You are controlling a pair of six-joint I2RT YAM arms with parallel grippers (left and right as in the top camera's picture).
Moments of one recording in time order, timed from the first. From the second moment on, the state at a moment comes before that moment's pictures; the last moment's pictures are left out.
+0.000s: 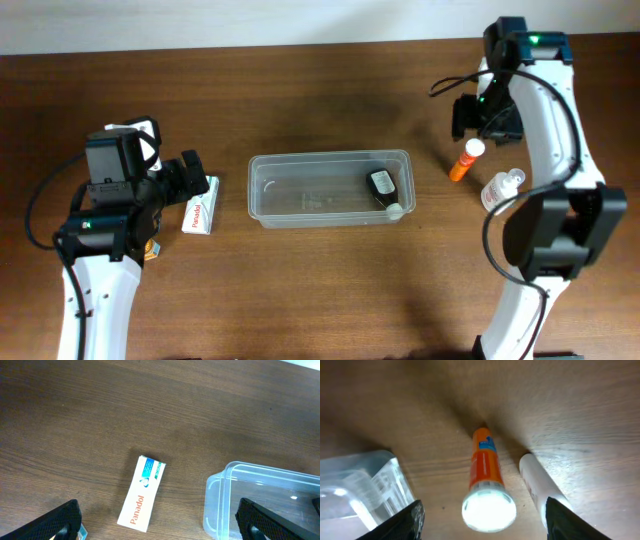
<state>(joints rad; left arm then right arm) 0.05 1.21 1.12 -0.74 0.02 -0.18 -0.05 2.13 2.07 -1.49 0.01 0.14</state>
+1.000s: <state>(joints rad) 0.05 1.21 1.12 -0.74 0.02 -0.18 -0.05 2.20 2.07 -1.51 -0.01 0.13</state>
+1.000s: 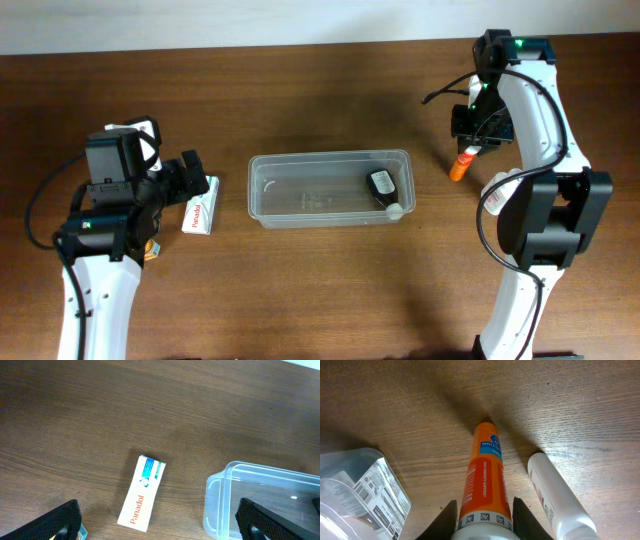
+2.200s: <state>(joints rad) 0.05 1.21 1.12 -0.74 0.02 -0.18 0.37 1.81 2.07 -1.61 -0.06 0.07</state>
